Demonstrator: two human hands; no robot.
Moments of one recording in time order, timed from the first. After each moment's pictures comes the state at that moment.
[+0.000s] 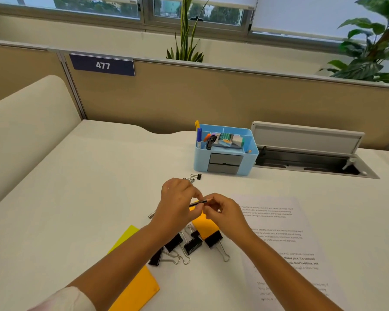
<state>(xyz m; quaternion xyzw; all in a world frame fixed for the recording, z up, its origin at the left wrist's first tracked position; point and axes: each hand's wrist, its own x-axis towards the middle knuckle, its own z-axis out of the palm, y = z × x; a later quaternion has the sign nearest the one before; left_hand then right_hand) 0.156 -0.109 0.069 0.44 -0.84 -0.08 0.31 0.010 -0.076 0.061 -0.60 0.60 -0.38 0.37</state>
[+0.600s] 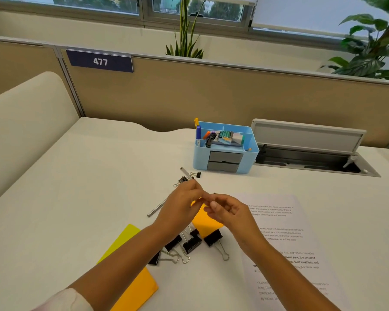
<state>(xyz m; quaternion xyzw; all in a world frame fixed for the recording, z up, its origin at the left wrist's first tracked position) 0.149 -0.108 0.071 0.39 -0.82 -0.23 0.35 -0.004 -0.061 0.059 -0.47 0.50 -0.52 0.52</state>
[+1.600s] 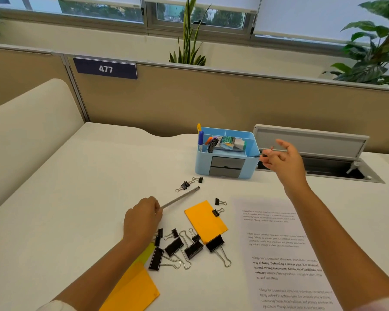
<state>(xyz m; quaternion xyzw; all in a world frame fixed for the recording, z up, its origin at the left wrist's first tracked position) 0.213 -0.125 0.014 0.66 -0.71 -0.11 0.23 -0.108 -0.149 0.123 -0.42 0.65 -0.57 0.26</state>
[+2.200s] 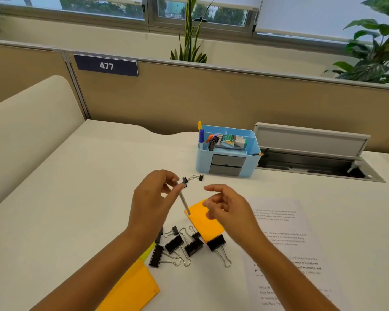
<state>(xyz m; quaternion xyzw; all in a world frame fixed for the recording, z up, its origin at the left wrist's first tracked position) 0.189 -0.092 0.104 0.49 -0.71 -0.16 0.49 0.017 -0.055 0.107 -0.56 0.57 -0.44 0.41</state>
